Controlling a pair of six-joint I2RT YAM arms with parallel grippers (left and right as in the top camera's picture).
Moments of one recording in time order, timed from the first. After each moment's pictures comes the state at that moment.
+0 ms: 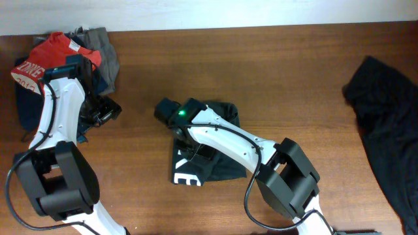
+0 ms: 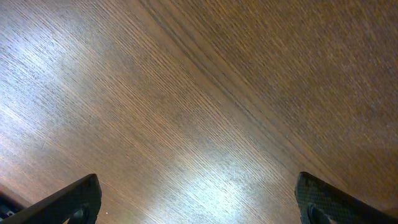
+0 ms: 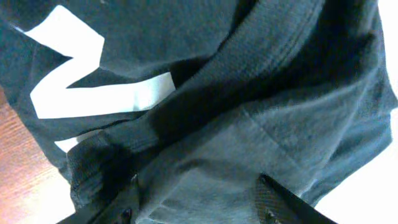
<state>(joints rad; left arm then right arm) 0.18 1.94 1.60 -1.28 -0.12 -0.63 0.86 2.14 1.79 -1.25 0.08 1.32</state>
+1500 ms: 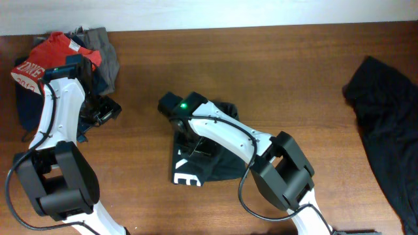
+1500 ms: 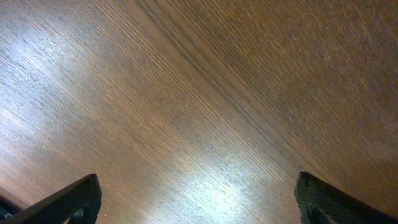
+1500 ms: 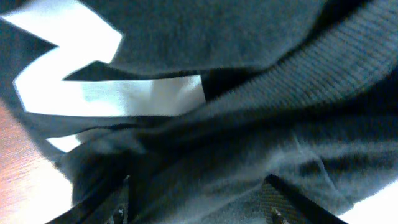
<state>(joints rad) 0.18 1.94 1.60 -1.27 -0.12 -0.63 0.81 2.21 1.83 -1.26 -0.05 1.20</state>
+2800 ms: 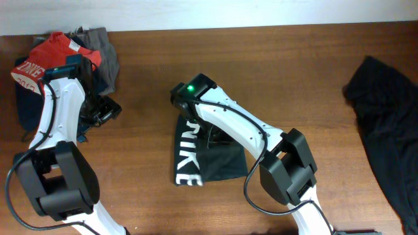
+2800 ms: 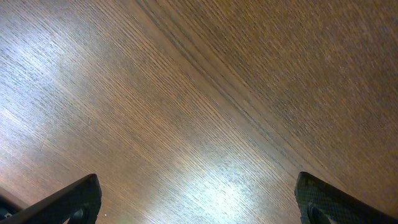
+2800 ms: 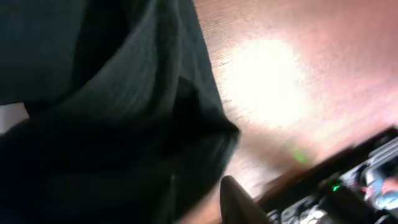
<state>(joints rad) 0.18 1.94 1.60 -1.27 -0.12 -0.63 0.75 2.22 2.01 -1.69 0.16 1.03</state>
